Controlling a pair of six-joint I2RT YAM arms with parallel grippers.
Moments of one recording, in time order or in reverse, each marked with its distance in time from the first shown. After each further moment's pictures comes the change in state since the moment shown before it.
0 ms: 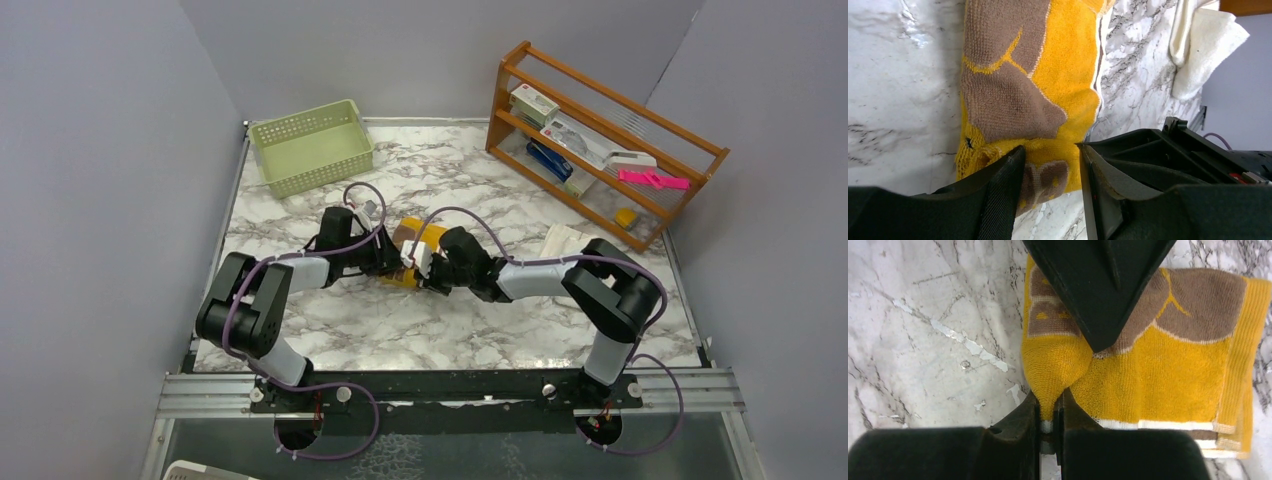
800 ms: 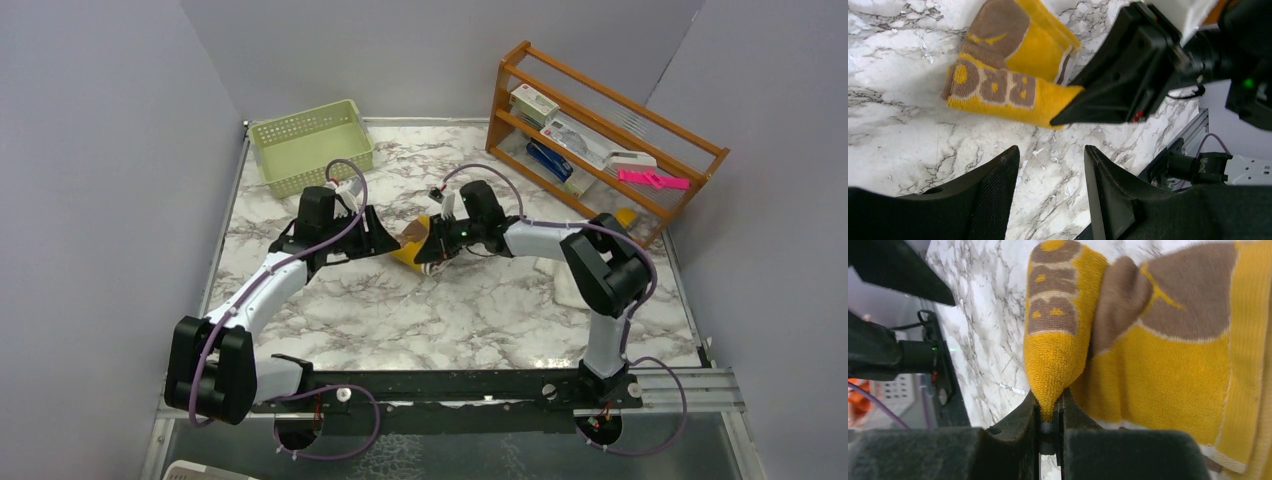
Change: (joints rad) left arm 0.028 -0.352 0.185 -0.498 -0.072 0.124; right arm -0.239 0.089 0.217 -0.111 -0.381 0.775
